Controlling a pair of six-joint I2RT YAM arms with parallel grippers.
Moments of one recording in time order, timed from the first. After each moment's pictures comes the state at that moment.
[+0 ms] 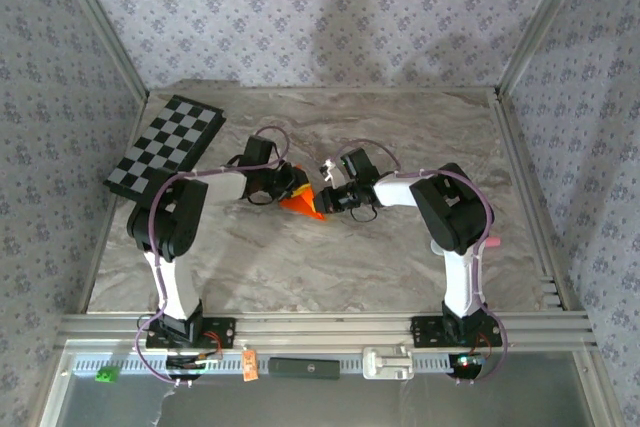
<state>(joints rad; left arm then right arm) -0.43 1.89 1.03 0.02 0.60 -0.99 0.56 2.00 1.07 0.02 -0.66 0.32</state>
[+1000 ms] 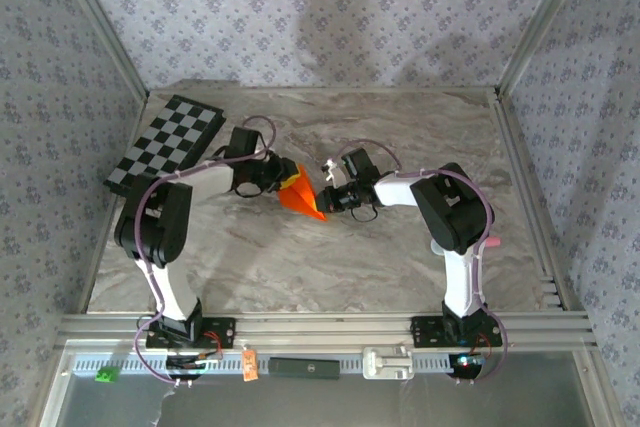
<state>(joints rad) -0.35 1.81 1.06 -0.10 0.64 -0.92 0.55 2.00 1.07 0.02 -0.64 0.35</state>
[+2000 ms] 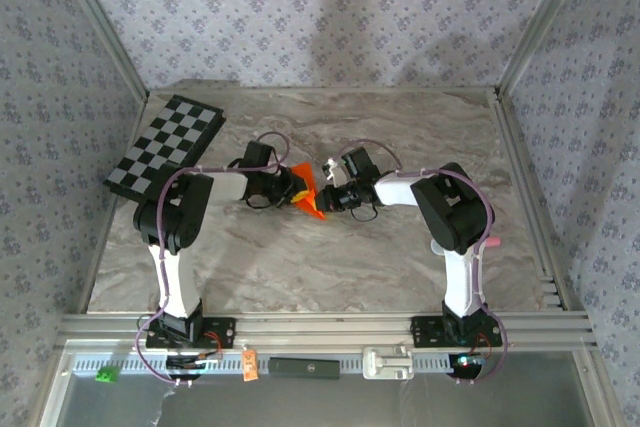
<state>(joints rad) -0.41 1.95 1.02 0.02 0.67 -0.98 0.55 2.00 1.07 0.01 -0.64 0.38</state>
